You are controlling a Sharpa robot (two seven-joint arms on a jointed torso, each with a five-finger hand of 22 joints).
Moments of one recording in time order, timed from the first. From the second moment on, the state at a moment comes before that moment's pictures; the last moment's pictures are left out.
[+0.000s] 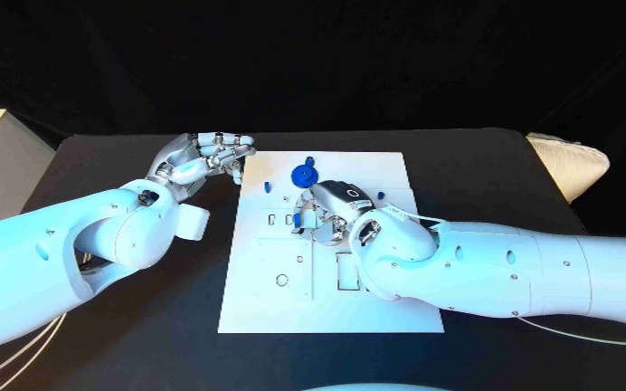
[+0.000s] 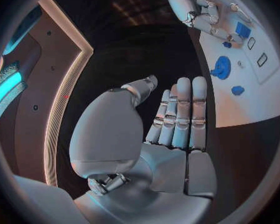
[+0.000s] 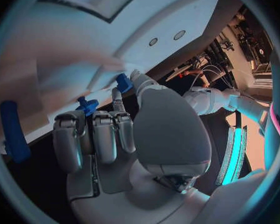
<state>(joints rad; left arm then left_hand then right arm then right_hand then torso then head) 1.21 -0.91 -0.03 1.60 -0.13 -0.30 0.37 1.32 -0.22 0.58 0.06 0.05 0.89 0.20 0.23 0.26 1.12 0.14 0.08 0.07 1.08 0.06 0.86 0.67 0.17 0.93 0.15 1.03 0.63 1.14 -0.67 -0.17 1.66 -1.58 -0.61 -0.46 1.36 -0.23 0.25 0.27 0.13 0.96 0.14 0.21 0.32 1.46 0.06 1.54 1.31 1.47 -0.02 1.56 1.31 0.01 1.47 0.08 1.57 1.31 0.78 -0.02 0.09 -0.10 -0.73</state>
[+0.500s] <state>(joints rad) 1.21 -0.90 -0.03 1.57 -0.19 -0.30 0.29 1.23 -0.21 0.44 0.13 0.05 0.87 0.18 0.32 0.31 1.16 0.10 0.42 0.29 1.24 0.03 1.15 0.91 0.16 1.08 0.13 1.20 0.83 1.15 -0.72 -0.16 1.70 -1.58 -0.70 -0.42 1.38 -0.24 -0.05 0.30 0.12 0.80 0.20 0.11 0.26 1.47 0.11 1.46 1.31 1.47 0.03 1.56 1.31 0.01 1.47 0.13 1.57 1.31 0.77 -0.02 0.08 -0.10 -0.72</state>
